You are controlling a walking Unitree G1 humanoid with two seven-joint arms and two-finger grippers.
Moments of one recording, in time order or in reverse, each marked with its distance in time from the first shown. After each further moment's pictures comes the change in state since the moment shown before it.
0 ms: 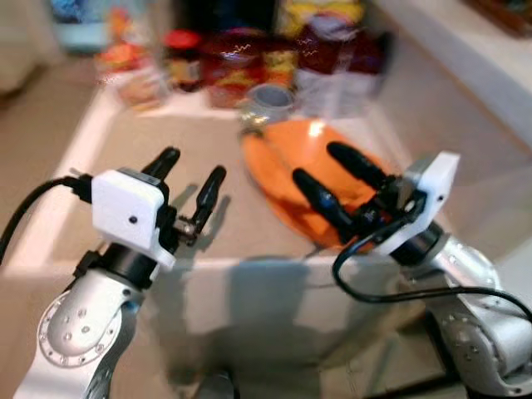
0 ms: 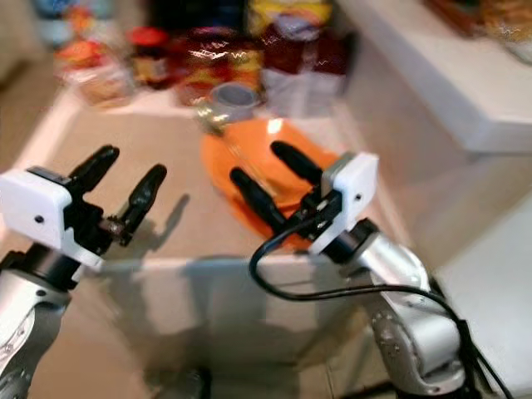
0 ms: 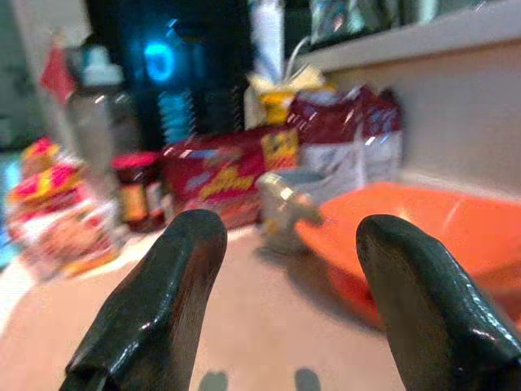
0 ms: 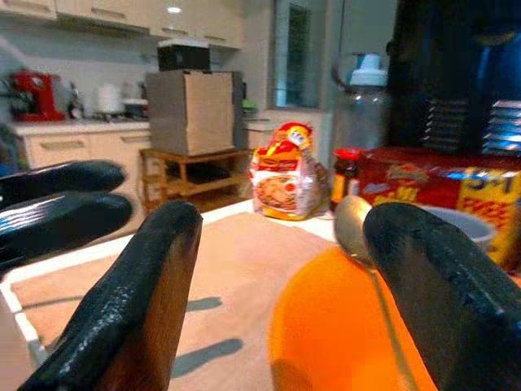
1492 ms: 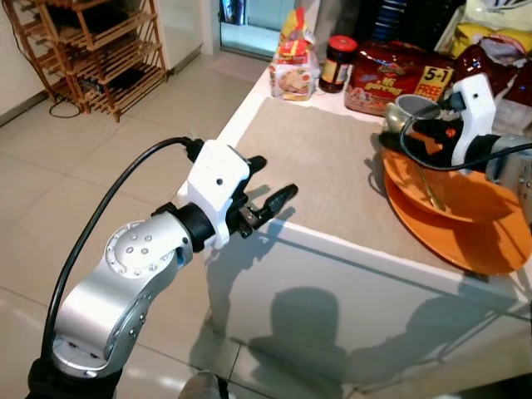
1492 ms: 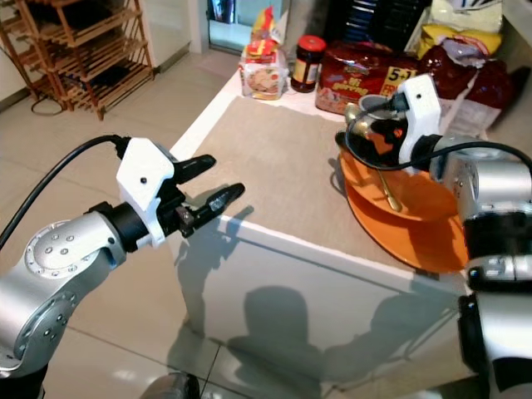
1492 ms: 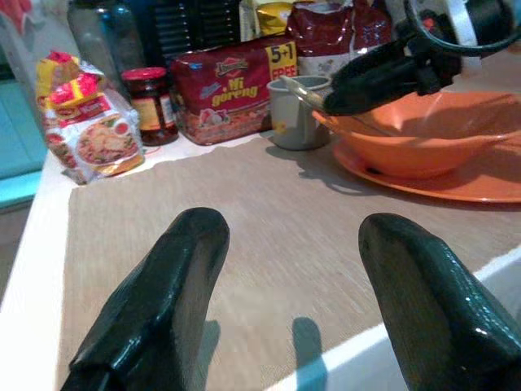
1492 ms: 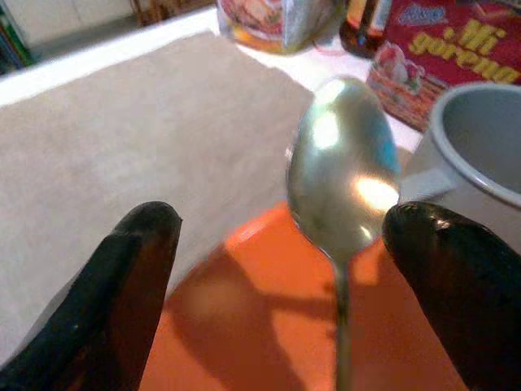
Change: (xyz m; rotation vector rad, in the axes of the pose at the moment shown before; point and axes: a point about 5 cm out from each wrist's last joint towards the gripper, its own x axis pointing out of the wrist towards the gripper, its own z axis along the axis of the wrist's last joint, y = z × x) left arm 0.055 -0.027 -0.011 -0.041 0.156 -0.463; right arm -0.010 -0.185 0.014 -0.004 0.657 -0.275
